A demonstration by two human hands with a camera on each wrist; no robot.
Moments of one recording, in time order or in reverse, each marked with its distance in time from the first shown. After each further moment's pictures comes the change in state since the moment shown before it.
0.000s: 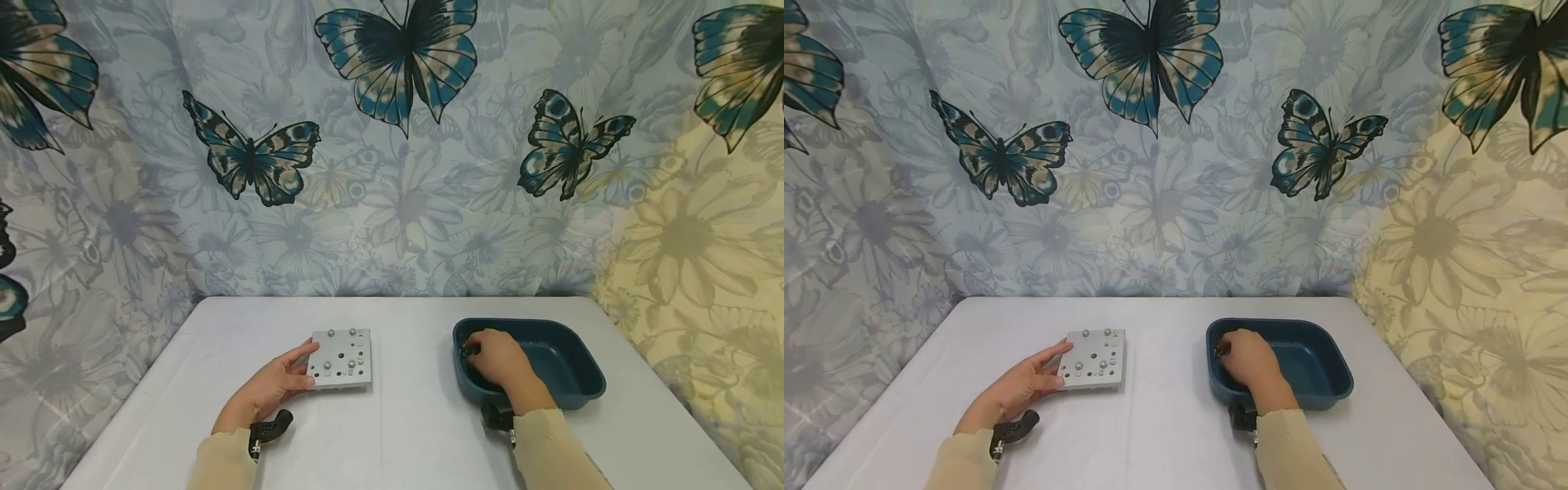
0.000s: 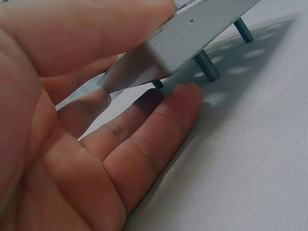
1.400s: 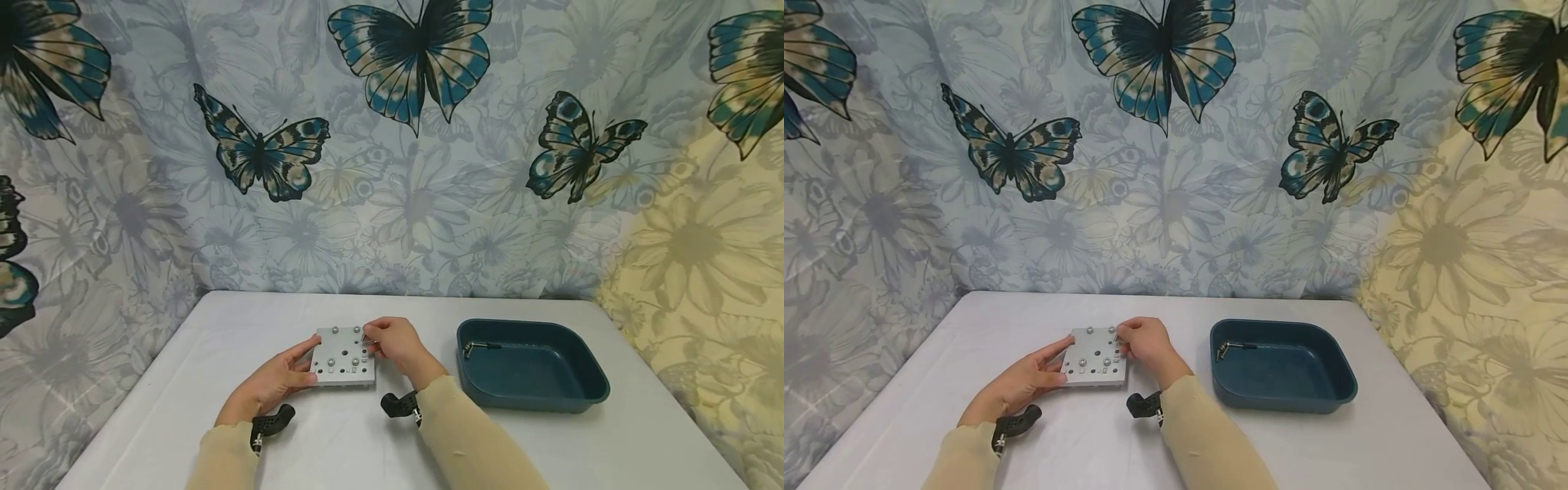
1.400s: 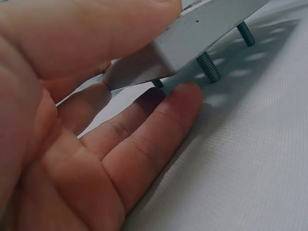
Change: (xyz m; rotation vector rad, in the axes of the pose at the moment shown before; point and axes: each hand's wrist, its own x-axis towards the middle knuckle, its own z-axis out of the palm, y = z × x) left_hand 0.000 -0.004 -0.005 -0.041 -0.043 0.030; right_hand 0.058 -0.165 0.065 1.016 -0.094 0.211
